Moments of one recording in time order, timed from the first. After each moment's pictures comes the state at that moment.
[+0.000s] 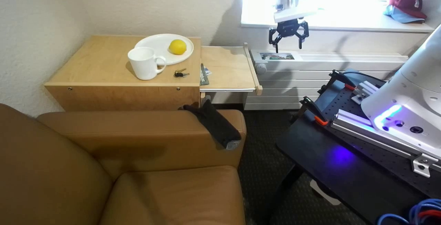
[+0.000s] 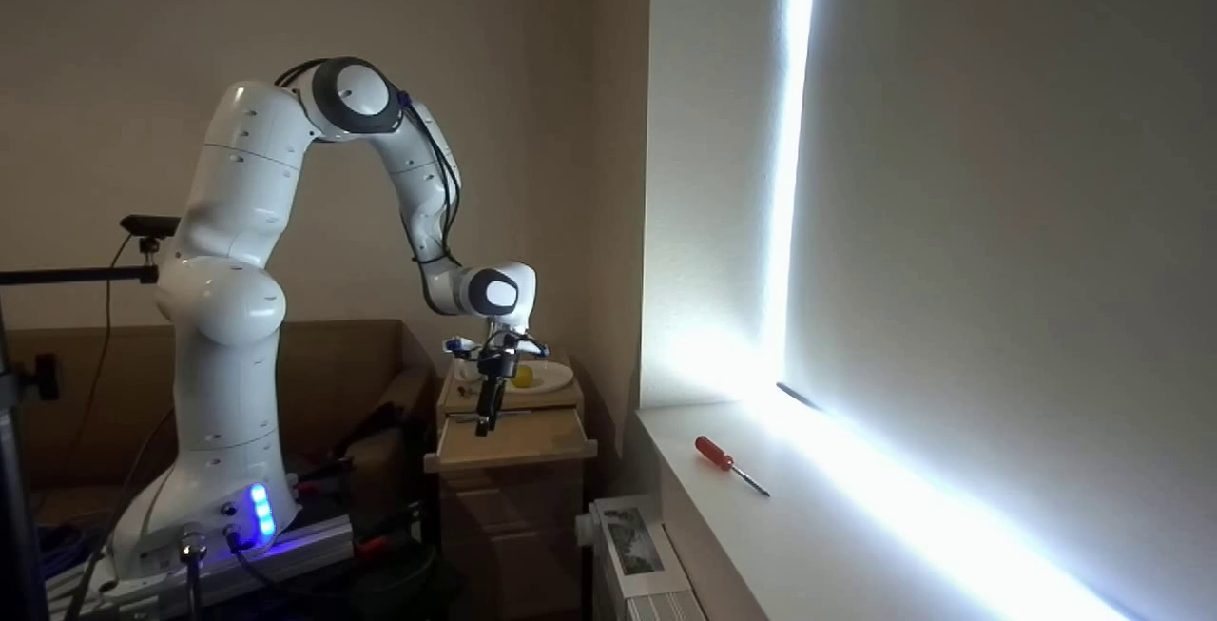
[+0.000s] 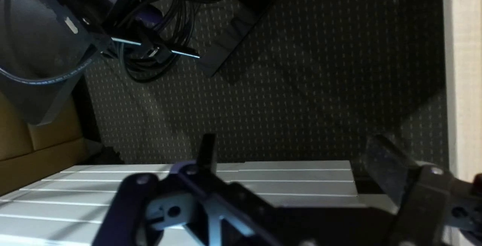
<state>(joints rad) -0.03 0.28 -0.06 -2.44 -0.16 2.39 0.86</state>
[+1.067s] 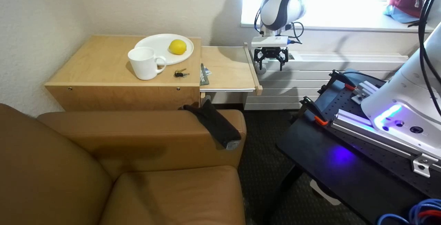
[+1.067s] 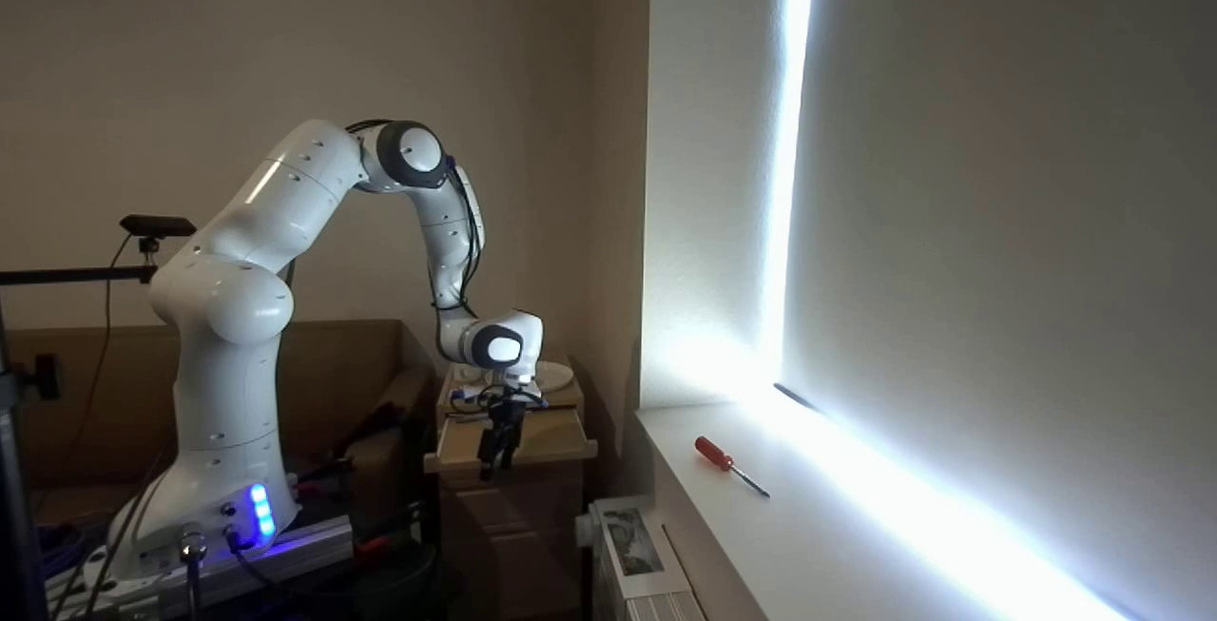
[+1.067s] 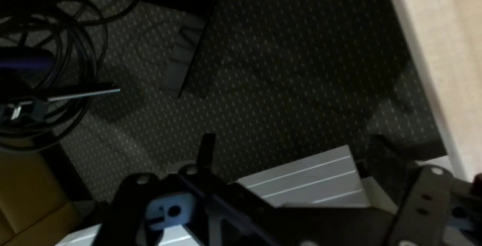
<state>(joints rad) 0.06 0.63 -0.10 -2.28 0.06 2.65 1.03</state>
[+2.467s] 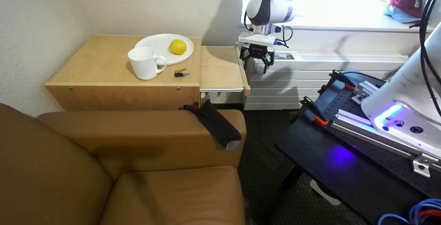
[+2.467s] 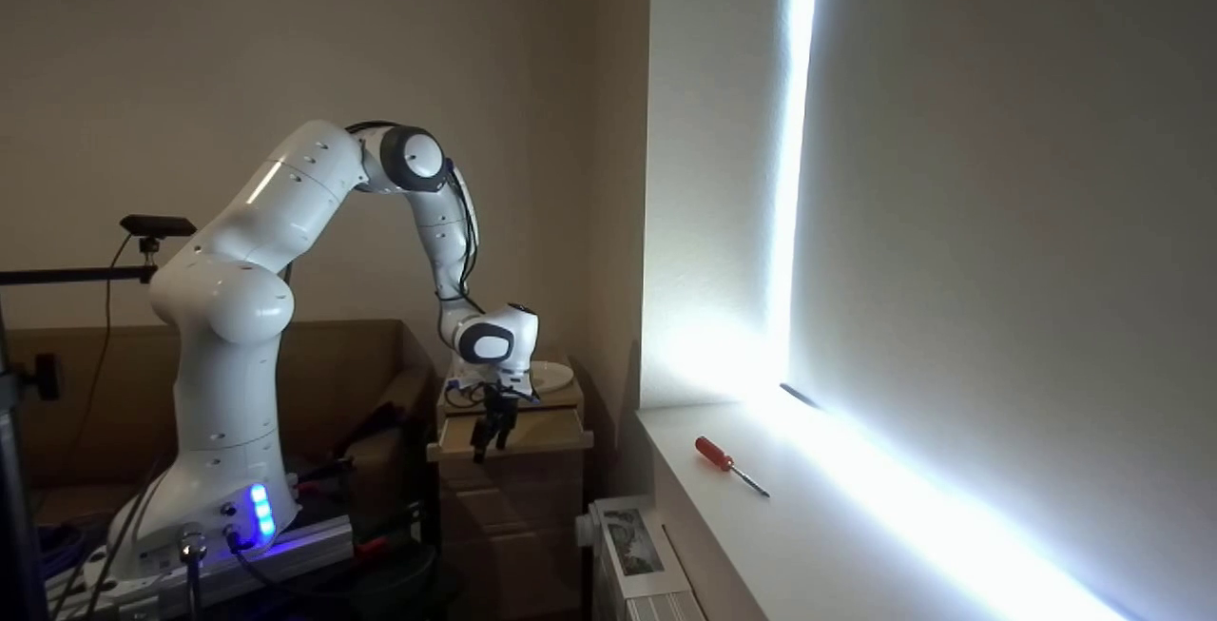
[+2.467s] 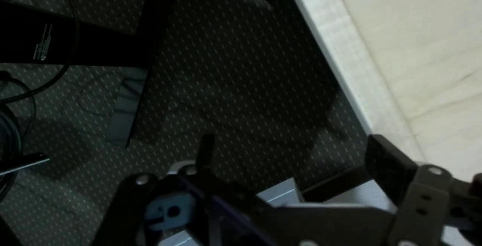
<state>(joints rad) 0.07 0.64 -0.02 -2.24 0.34 2.70 0.91</state>
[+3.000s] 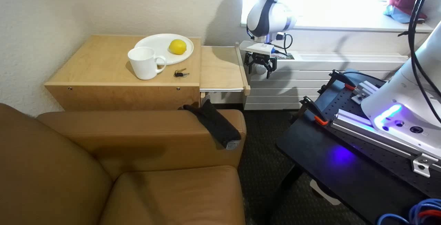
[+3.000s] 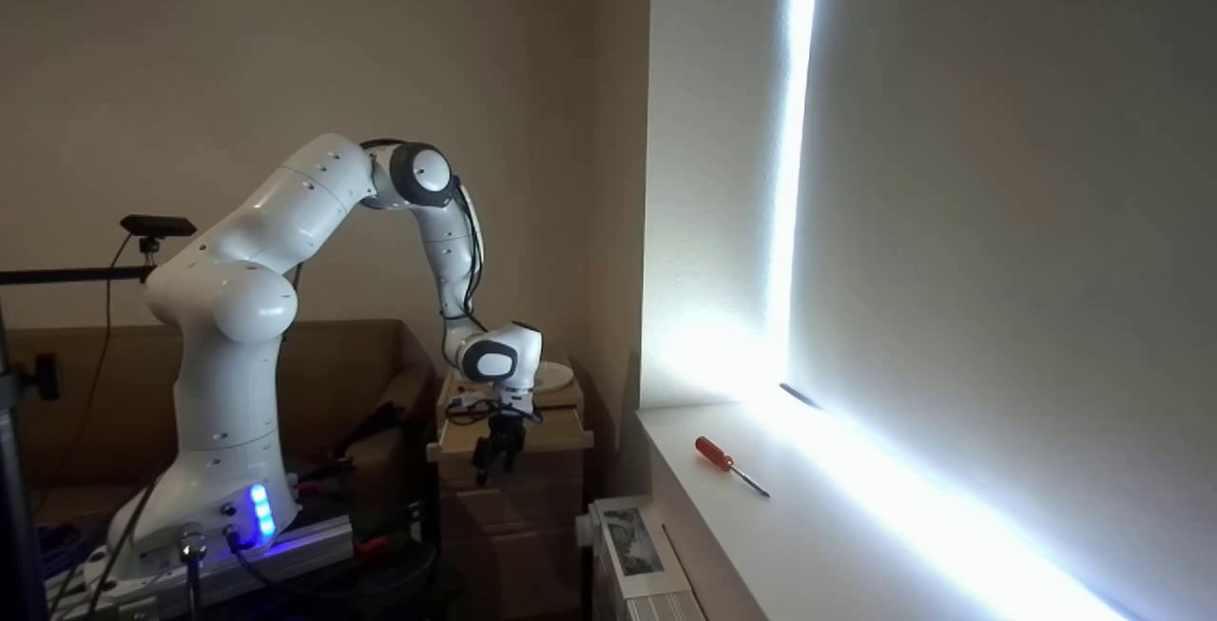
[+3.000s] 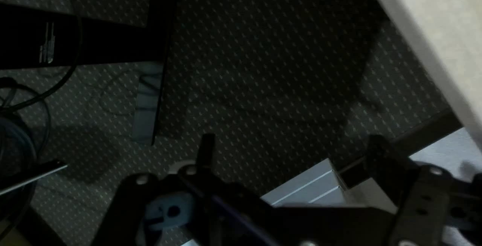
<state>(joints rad) 0.11 0.75 -0.08 -2.19 0.35 2.73 1.02</state>
